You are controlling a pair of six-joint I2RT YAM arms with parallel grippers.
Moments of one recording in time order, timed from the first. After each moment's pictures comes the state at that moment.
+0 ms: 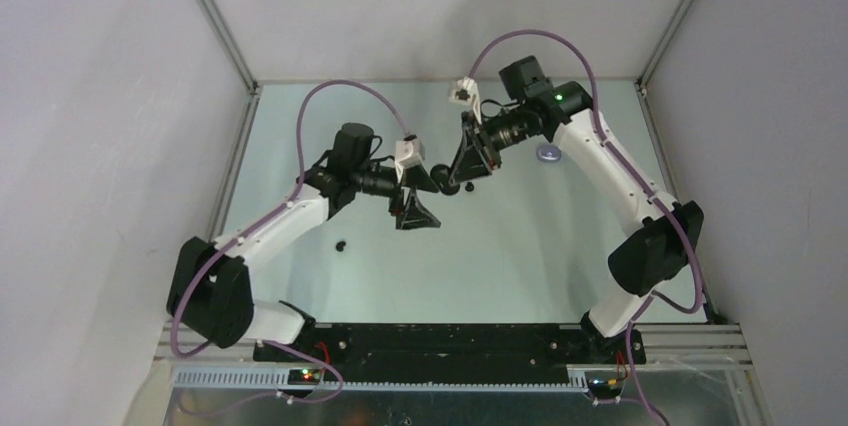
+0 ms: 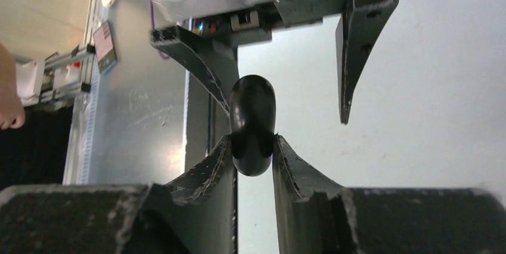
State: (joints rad) left arm -0.49 1.39 0.95 -0.10 1.05 0.23; right arm 0.48 1.68 1.78 -1.03 -1.09 -0.42
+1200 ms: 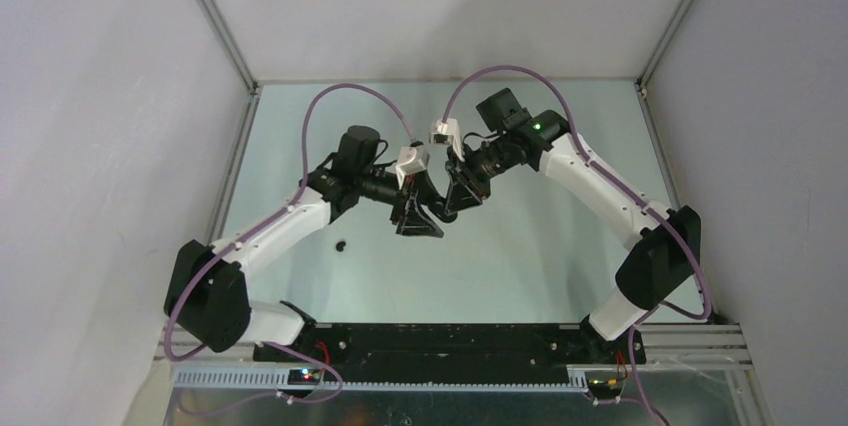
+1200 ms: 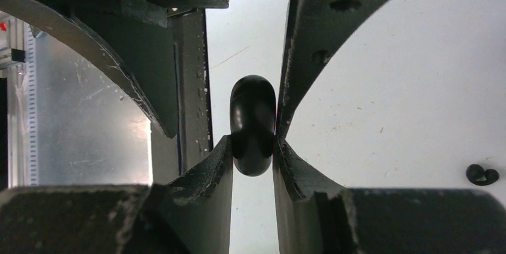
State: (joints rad) left arm -0.54 1.35 0.96 -0.17 1.18 0.23; right arm 0.62 1.62 1.57 -0.97 -0.86 -0.47
